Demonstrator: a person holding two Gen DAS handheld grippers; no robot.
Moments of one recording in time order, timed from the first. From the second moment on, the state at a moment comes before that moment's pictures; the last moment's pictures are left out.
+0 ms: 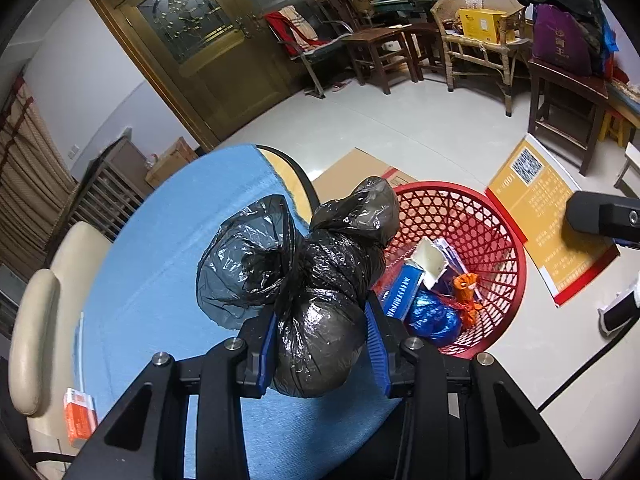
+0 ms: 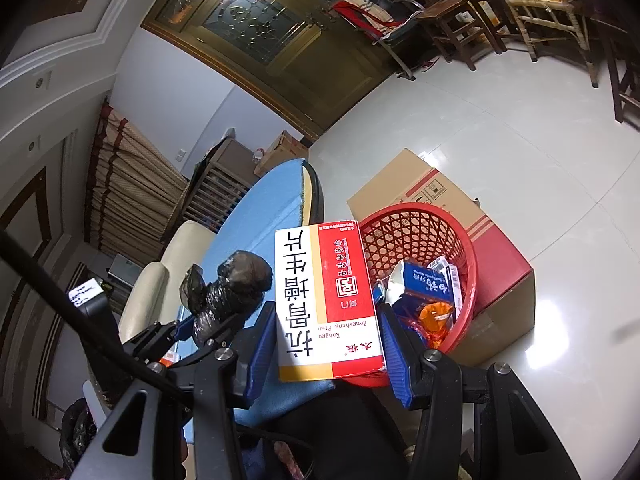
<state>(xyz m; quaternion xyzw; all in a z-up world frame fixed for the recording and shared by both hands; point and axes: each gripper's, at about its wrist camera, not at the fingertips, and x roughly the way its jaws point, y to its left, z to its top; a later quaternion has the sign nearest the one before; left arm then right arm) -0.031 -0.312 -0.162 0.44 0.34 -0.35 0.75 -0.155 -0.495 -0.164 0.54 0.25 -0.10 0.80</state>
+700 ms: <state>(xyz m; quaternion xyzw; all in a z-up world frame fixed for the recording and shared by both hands) -0.013 -0.321 -0.188 0.42 0.40 -0.36 0.73 -0.130 -0.506 -0.191 0.55 0.28 -0.11 0.78</state>
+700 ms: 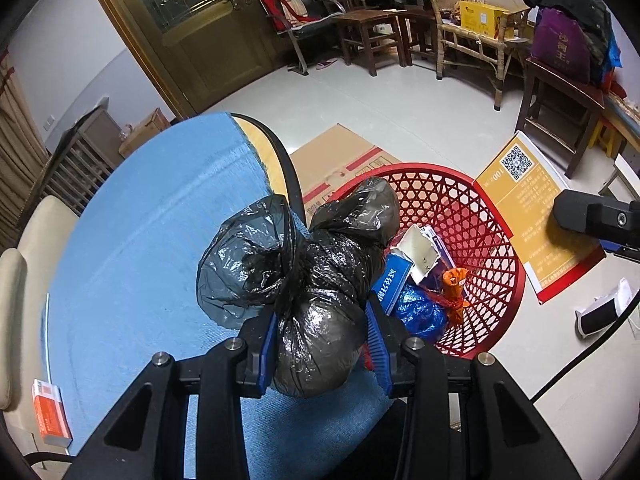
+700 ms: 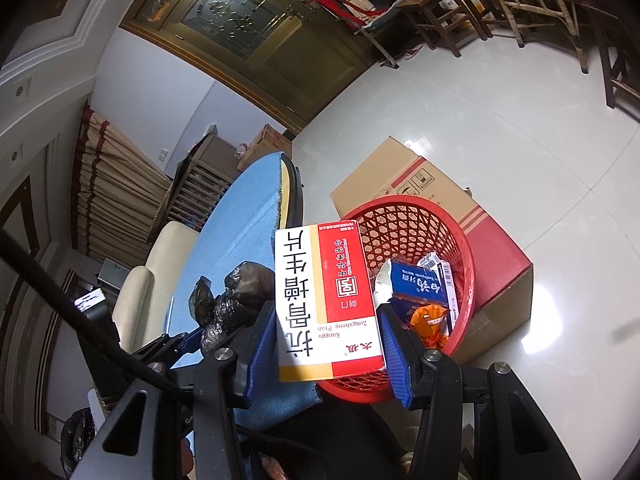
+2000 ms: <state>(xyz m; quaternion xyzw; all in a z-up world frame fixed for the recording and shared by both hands) 0.009 -0.369 -0.231 0.39 0.48 -0.38 0.69 -0.111 -0.540 -0.219 0.57 0.32 -0.15 0.74</state>
